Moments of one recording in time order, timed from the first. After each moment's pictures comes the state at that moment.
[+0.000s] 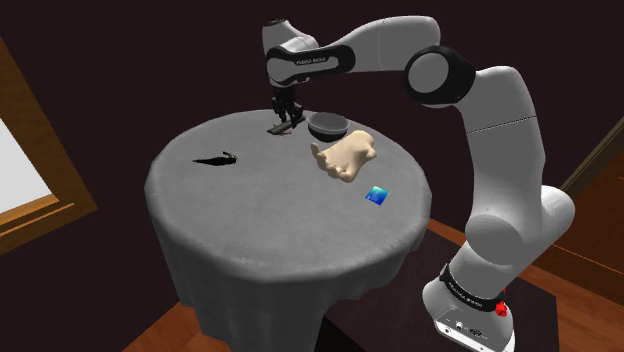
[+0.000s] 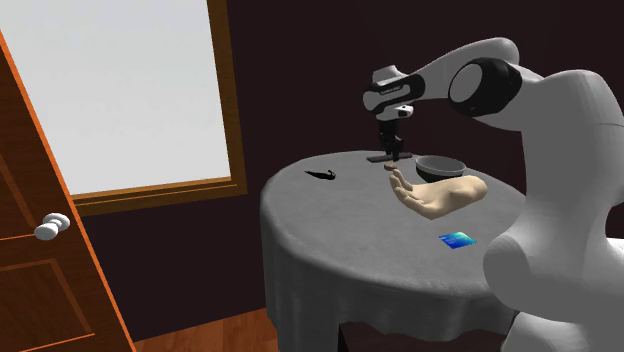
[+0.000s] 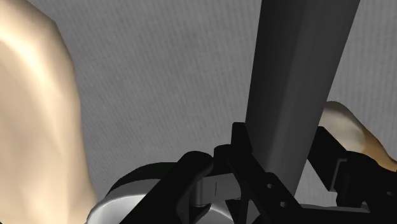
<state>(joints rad) -0.39 0.70 0.43 -1.19 -0.52 1.80 1.58</state>
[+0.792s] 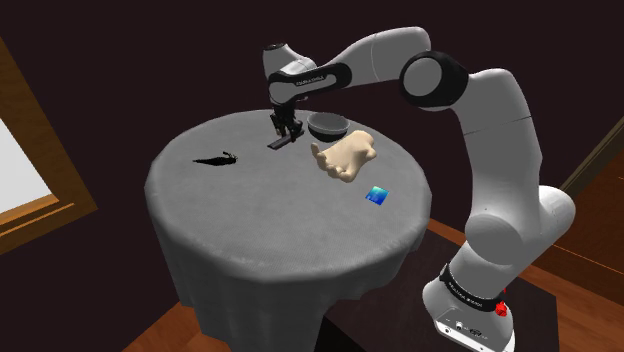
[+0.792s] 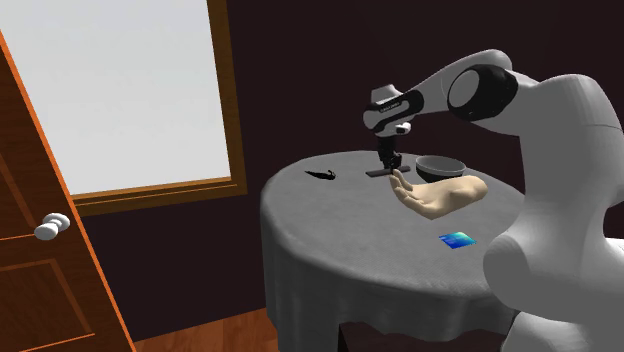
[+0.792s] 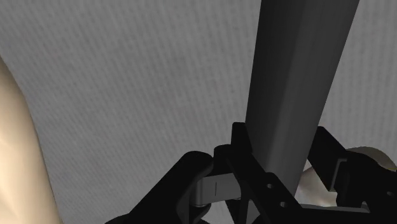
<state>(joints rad) -0.40 0.74 0.42 -1.28 -0.54 1.92 1.62</state>
